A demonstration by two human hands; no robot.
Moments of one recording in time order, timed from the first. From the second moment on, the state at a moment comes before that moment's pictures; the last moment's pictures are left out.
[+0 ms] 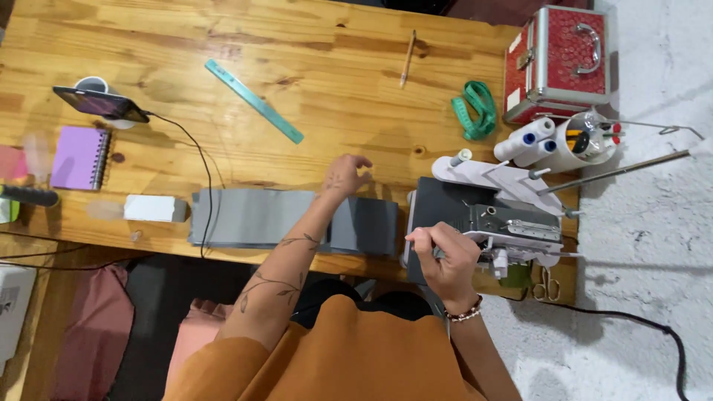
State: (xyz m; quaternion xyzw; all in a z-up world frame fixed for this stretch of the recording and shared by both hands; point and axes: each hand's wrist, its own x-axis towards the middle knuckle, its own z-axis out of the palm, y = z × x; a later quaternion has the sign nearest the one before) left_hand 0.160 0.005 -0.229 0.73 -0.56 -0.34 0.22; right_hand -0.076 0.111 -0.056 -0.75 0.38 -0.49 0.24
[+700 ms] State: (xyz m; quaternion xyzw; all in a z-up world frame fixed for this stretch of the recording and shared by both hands) left_hand 0.144 0.039 -0.057 0.49 -0.66 -0.38 0.43; right_hand -0.071 0.096 -0.021 -0.71 0.41 -0.51 0.27
